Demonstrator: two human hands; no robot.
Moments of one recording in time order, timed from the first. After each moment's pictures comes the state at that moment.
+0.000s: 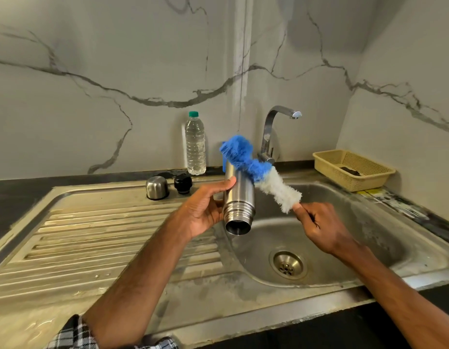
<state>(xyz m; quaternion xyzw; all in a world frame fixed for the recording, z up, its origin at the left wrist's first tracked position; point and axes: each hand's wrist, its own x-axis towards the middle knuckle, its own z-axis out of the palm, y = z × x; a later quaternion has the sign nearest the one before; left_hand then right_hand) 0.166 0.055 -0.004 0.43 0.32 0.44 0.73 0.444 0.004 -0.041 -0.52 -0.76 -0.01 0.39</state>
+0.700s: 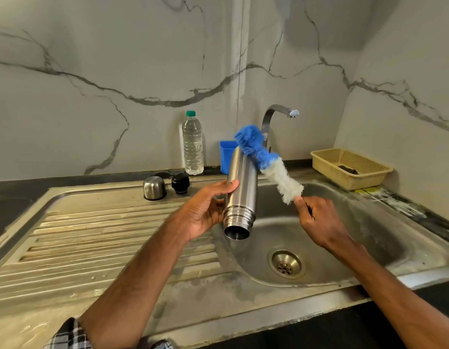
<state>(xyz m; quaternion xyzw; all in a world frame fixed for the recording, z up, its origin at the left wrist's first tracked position) 0.171 0.054 -0.007 0.46 0.32 0.41 0.72 0.440 0.006 -0.034 -0.57 -0.71 0.00 0.41</state>
